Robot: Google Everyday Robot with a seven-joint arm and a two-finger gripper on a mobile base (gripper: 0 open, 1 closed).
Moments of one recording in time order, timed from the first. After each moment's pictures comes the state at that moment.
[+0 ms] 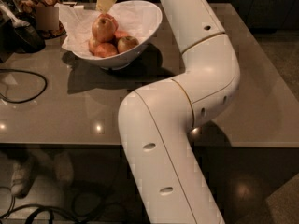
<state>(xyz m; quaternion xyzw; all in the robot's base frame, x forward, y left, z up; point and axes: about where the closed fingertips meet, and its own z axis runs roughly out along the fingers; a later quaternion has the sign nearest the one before) 0.764 0.122 0.996 -0.60 0.73 0.11 0.32</state>
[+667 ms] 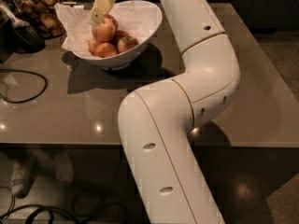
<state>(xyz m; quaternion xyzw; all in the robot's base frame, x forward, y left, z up) 0.764 0.122 0.996 -0.60 0.73 0.11 0.32</state>
